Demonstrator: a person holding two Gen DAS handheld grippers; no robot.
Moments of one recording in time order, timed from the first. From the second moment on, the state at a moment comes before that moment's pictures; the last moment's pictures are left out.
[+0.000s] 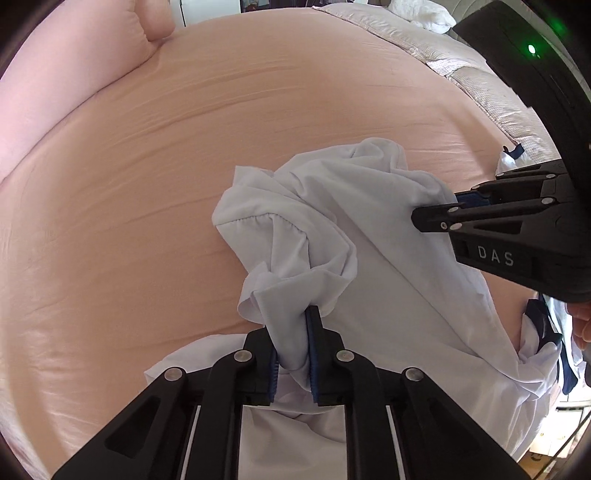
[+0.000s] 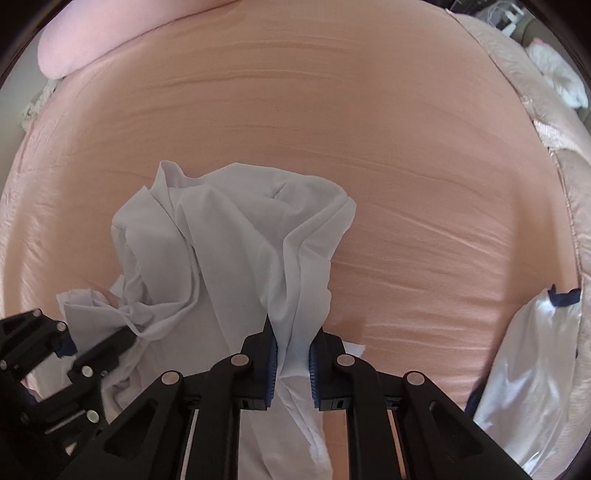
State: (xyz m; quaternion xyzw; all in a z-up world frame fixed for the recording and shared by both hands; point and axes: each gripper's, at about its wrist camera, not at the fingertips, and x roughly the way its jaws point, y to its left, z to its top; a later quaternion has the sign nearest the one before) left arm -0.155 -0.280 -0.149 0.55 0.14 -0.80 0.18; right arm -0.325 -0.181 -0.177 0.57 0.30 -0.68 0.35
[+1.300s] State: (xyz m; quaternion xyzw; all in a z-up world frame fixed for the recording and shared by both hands) left arm -0.121 -0.452 -0.141 0.54 0.38 -0.71 0.24; right arm -0.361 -0.215 -0.197 0.65 0.16 -0.66 0.34
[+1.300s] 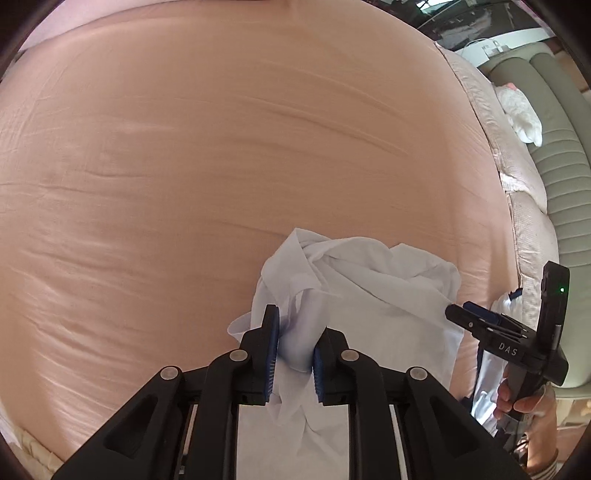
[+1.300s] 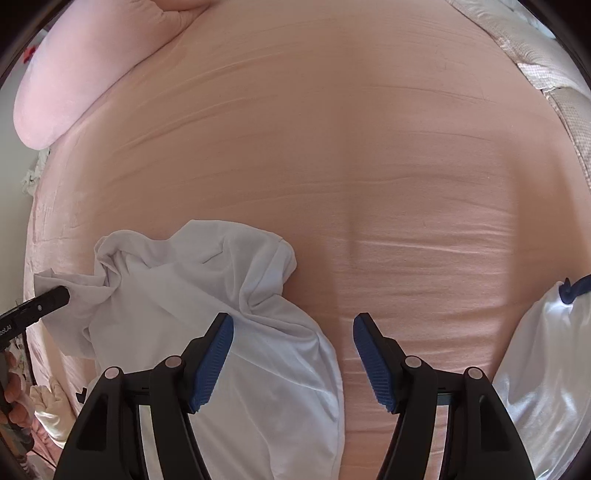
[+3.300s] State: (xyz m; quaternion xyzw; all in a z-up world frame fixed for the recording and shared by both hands) left arm -0.159 -0.383 -0.140 0.57 0.08 -0.72 0.38; right arm -0.236 -0.354 -0.219 0.48 0.40 -0.71 0.32
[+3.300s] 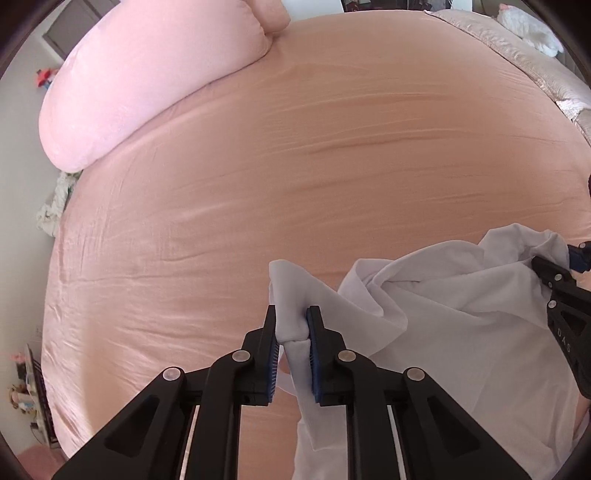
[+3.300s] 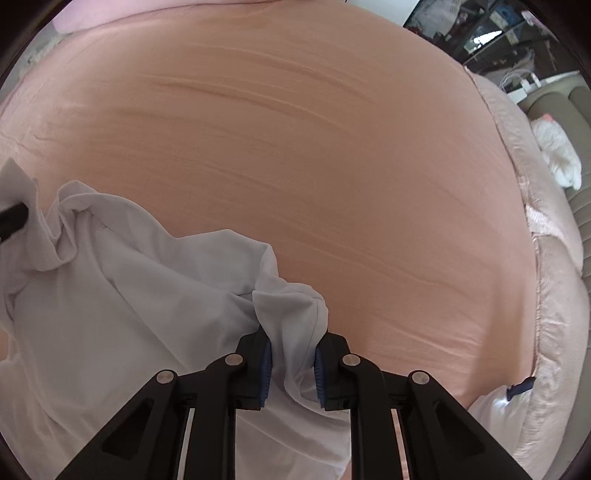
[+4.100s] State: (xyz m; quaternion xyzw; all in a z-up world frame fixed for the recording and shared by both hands) left arm -0.202 -0.373 -0.116 0.52 -0.24 -0.68 0.46; right arm -0.330 -0.277 -0.161 0.42 0.37 -0.79 0.27
